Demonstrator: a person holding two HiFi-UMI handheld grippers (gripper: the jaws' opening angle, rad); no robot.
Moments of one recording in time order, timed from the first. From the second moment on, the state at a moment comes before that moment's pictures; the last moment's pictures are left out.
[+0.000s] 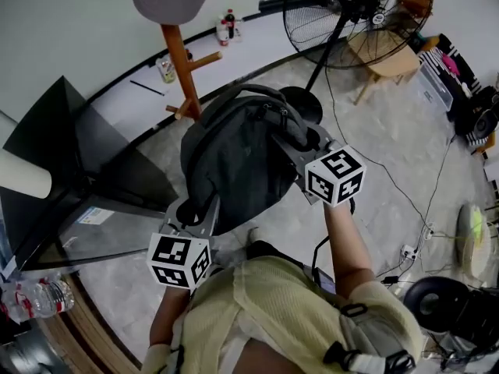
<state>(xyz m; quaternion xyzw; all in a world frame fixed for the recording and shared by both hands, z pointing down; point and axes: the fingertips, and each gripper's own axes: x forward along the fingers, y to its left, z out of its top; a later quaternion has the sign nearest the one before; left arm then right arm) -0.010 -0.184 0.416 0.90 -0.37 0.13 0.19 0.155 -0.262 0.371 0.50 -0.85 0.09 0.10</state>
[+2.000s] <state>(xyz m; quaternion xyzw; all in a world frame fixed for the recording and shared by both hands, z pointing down) 0.031 -0.255 0.421 0.84 -0.48 0.09 0.22 0.147 -0.397 0.386 0.33 -0.93 0.10 0.13</state>
